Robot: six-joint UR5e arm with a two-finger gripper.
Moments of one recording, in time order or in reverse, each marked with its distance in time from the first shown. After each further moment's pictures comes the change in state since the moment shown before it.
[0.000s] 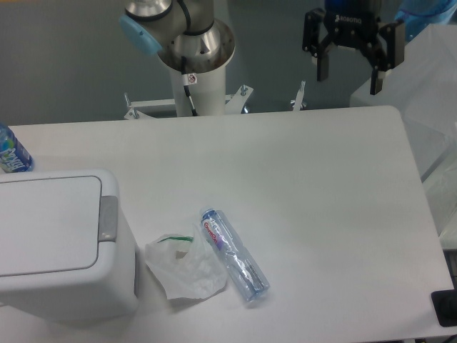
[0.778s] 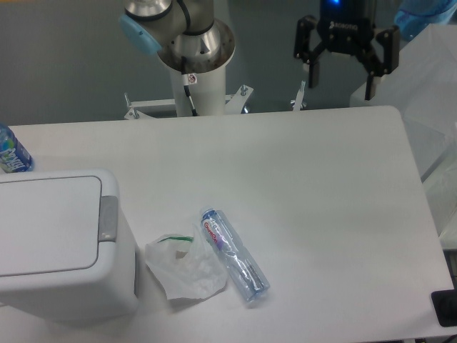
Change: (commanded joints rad) arm -0.081 -0.014 -0.014 0.029 -0.025 -0.374
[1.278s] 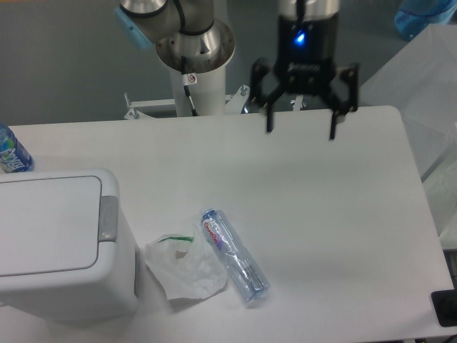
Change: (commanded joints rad) arm -0.251 -0.113 0.017 0.247 0.000 -0.594
